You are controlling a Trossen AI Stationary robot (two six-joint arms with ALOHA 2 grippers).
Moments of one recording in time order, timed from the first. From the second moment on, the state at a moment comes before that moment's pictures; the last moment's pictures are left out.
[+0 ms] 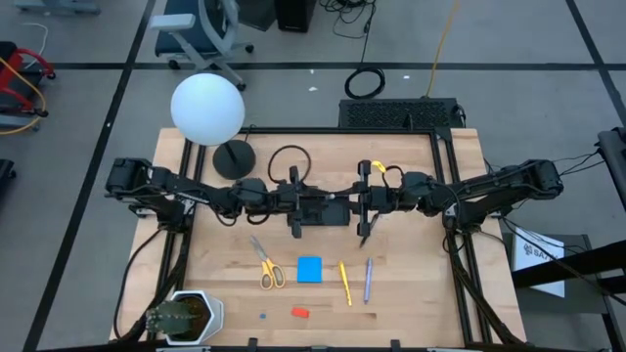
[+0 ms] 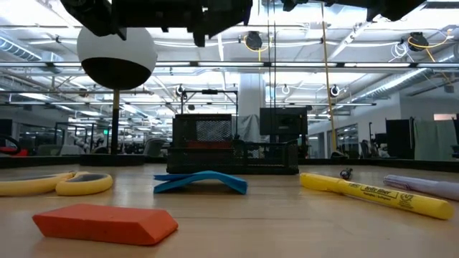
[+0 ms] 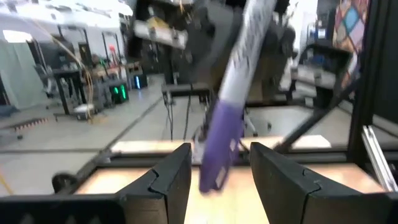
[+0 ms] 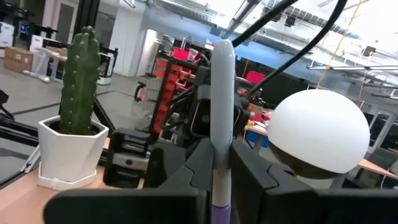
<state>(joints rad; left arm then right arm) -0.05 1.55 0.79 0.84 -0.07 0.08 0.06 1.29 0.70 0.76 0.02 -0.31</state>
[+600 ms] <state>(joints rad) -0.04 1.62 0.87 0.81 -0.07 0.11 0.06 1.29 0.70 0.76 0.02 -0.30</state>
